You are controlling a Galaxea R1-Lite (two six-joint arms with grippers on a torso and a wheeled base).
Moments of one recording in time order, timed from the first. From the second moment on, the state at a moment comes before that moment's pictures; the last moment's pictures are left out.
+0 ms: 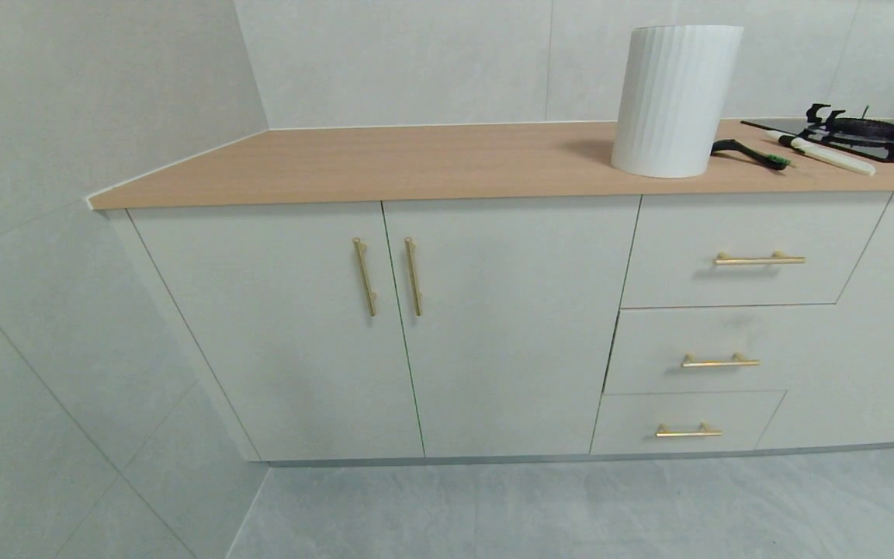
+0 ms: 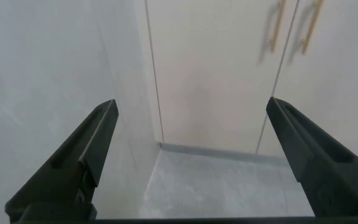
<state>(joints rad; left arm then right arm) 0.01 0.00 -0.16 0.12 0.19 0.04 -0.01 0.00 -0.01 -0.08 -0.27 -0.15</state>
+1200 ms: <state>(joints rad) 0.01 0.00 0.00 -0.01 -0.02 0.03 0.00 0.00 0.00 0.00 -0.03 0.00</state>
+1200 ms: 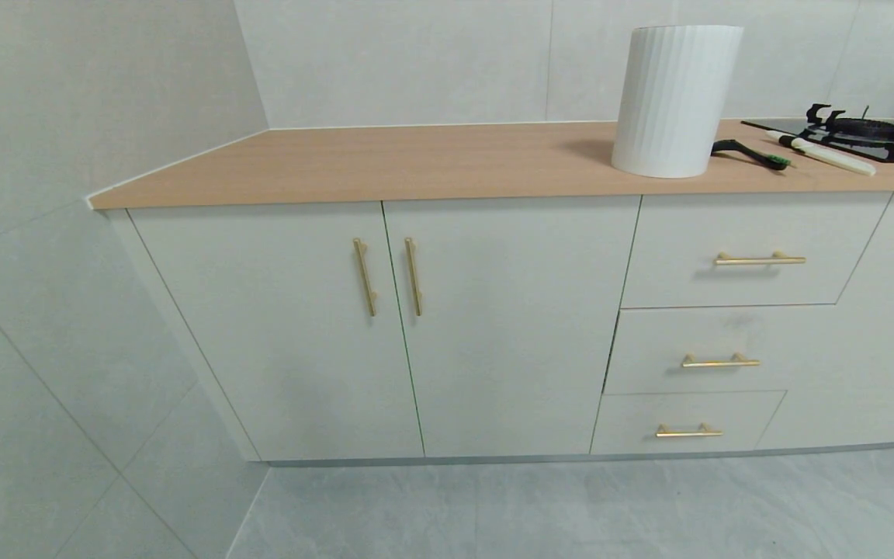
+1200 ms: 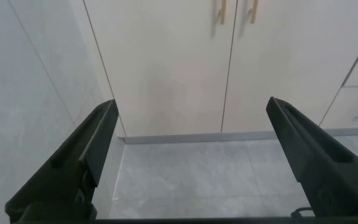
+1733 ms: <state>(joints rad) 0.01 0.00 0.00 -0.01 -0.02 0.04 0.00 0.00 0.00 0.01 -0.03 0.01</state>
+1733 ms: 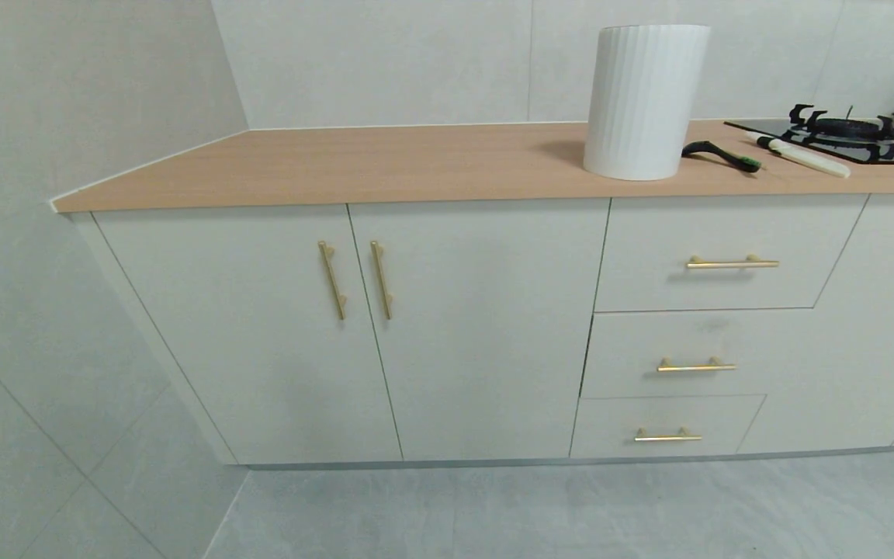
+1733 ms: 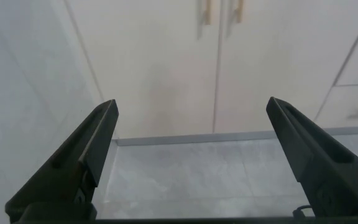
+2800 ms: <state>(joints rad) 0.01 0.00 0.00 -0.01 -0.02 0.04 0.00 0.00 0.00 0.01 -0.03 0.00</state>
